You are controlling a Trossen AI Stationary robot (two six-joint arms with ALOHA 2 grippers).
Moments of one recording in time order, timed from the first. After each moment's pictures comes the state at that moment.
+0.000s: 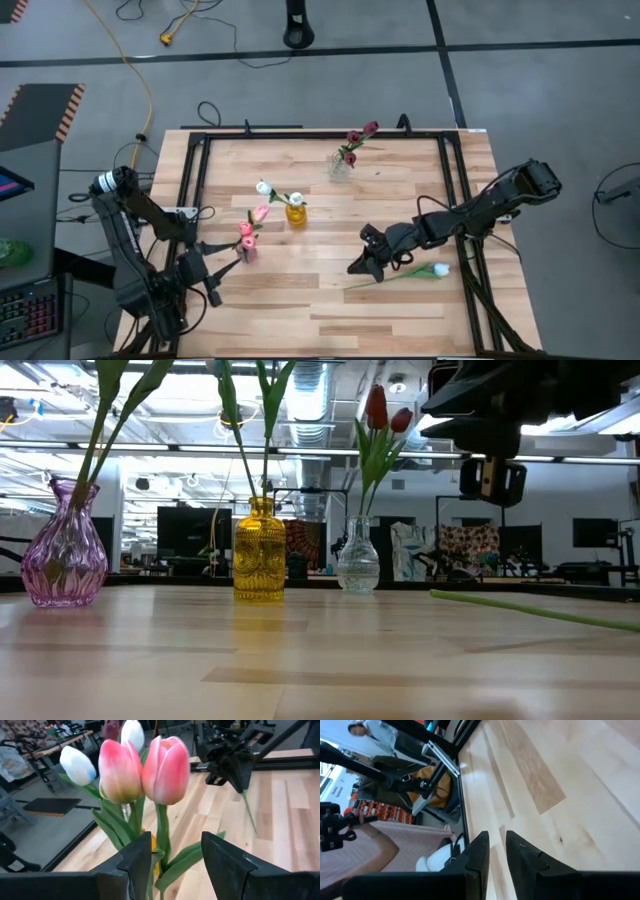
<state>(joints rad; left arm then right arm) -1.09 1.45 1.27 -1.54 -1.26 -1.51 0.32 1.41 0.64 0.37 -0.08 1.02</state>
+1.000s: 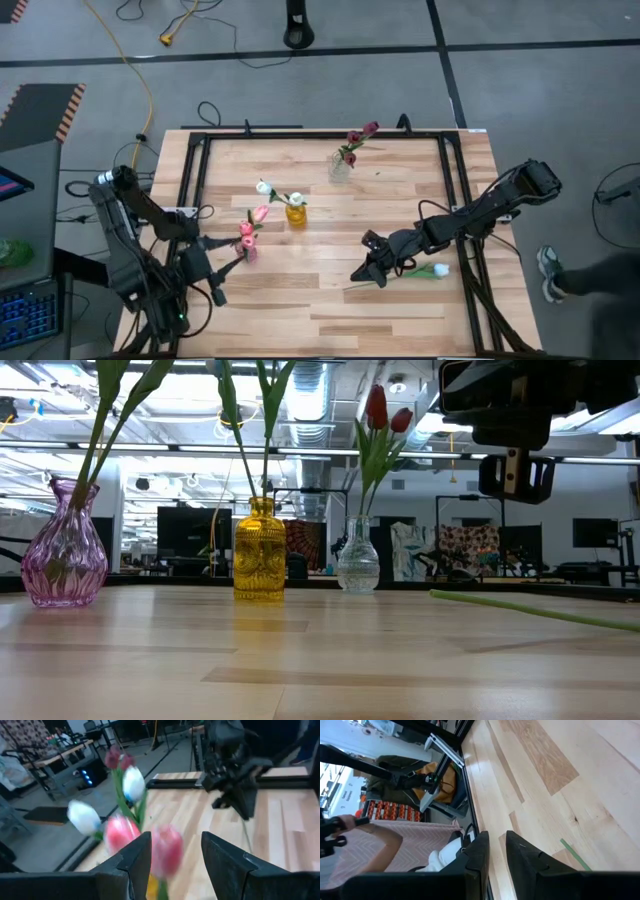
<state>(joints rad) -1.01 1.45 1.47 -1.43 -1.30 -1.18 0.38 1.41 0.64 0.37 -0.08 1.13</state>
